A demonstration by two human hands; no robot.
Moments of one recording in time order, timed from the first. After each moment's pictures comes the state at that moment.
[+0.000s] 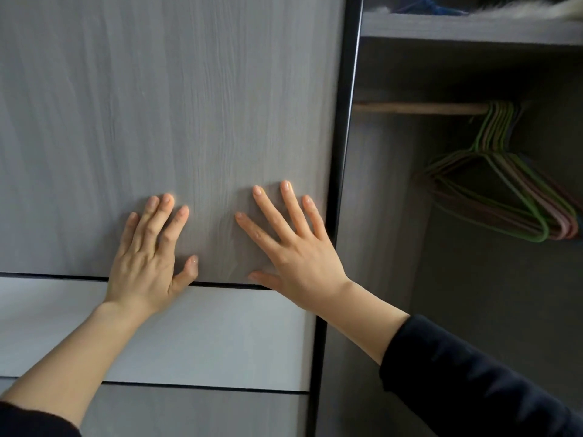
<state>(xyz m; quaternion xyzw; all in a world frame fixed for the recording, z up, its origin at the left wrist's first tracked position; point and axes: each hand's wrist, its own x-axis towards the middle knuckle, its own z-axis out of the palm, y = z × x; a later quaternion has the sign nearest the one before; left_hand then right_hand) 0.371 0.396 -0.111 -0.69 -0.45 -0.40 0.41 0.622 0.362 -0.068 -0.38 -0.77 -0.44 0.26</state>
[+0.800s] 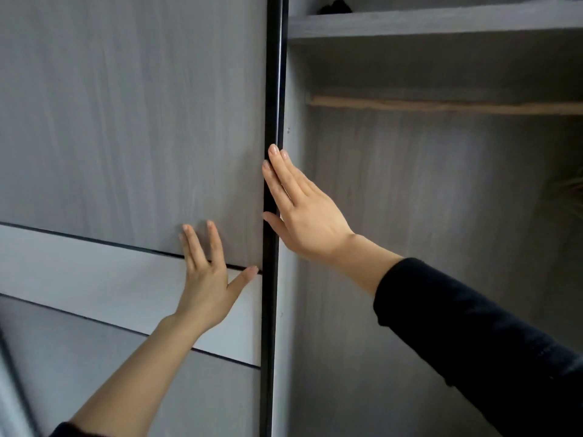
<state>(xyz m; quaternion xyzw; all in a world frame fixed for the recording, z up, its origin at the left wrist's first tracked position) 0.247 0.359 -0.136 -0.62 -0.68 -0.40 0.04 0.422 0.413 -0.030 -0.22 -0.84 -0.34 0.37</state>
